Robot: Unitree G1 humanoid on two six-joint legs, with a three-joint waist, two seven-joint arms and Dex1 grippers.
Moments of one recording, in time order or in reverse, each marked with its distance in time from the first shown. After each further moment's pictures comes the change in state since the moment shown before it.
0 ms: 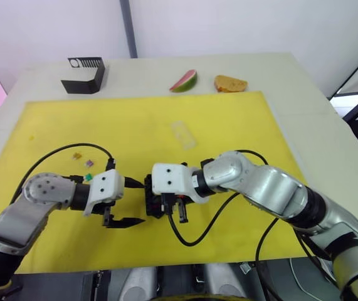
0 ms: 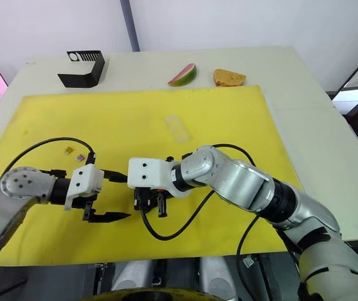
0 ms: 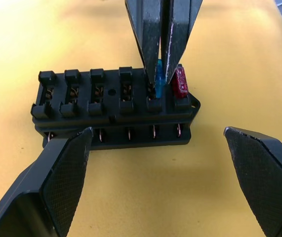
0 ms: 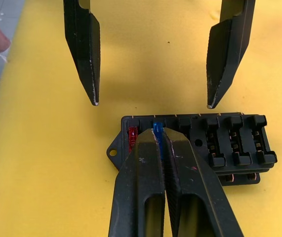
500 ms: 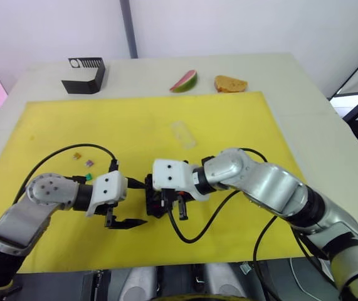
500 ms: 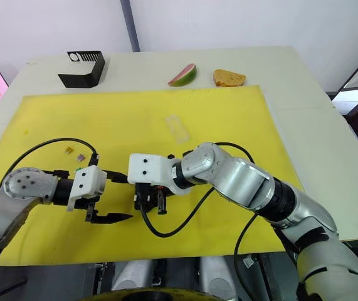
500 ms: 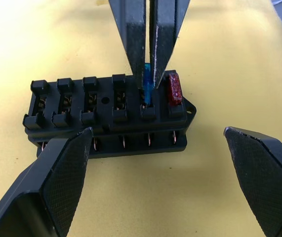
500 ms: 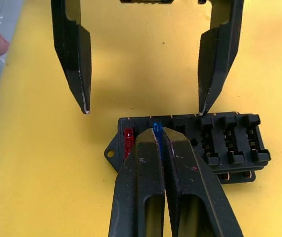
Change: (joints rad) left arm 0.002 -0.001 -0.015 -0.019 0.008 -0.001 0.011; right arm -0.002 0.021 -0.041 0.005 0.002 0.046 0.027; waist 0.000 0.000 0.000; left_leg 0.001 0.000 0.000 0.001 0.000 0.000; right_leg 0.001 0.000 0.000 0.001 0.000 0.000
